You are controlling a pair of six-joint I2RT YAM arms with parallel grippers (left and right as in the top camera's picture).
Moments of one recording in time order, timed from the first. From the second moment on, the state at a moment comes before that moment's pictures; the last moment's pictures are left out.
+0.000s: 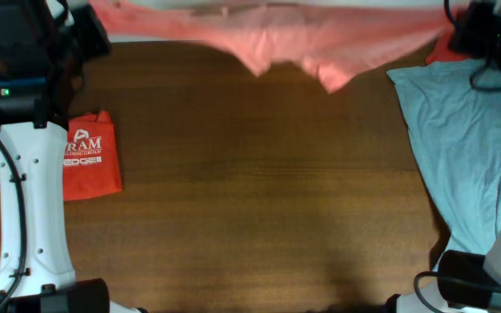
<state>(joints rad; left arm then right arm) 0.07 1.67 1.93 -0.78 0.08 -0.25 -0.19 1.72 2.34 -1.30 -0.16 0.10</state>
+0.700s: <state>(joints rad) 0.07 2.02 1.83 -1.59 -0.06 -0.24 -0.20 1.78 1.55 -1.58 0.00 -0.02</state>
